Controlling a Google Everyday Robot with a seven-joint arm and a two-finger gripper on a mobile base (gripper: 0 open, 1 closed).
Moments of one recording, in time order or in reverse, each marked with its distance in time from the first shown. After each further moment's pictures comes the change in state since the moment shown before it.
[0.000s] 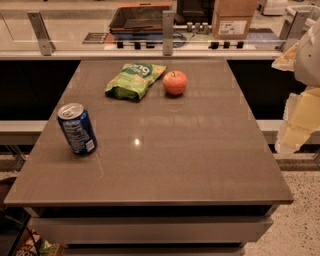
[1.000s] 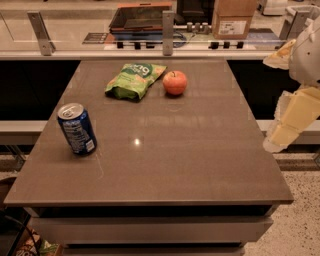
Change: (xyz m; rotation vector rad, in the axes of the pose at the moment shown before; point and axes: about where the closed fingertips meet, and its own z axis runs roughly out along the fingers) arm -0.020 0.003 -0.001 0.011 -0.119 -0.004
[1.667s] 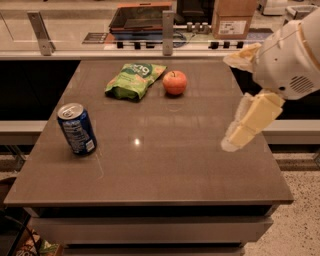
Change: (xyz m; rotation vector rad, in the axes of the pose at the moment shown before) arm -0.066 0.012 0.022 -0.022 -0.280 -0.071
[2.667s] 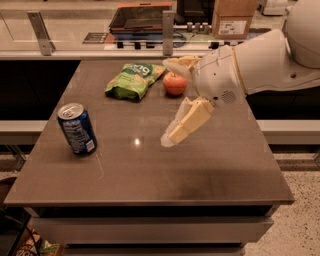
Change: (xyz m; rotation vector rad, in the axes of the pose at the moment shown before) arm -0.083 0.001 0.081 -0.104 -0.432 -0.088
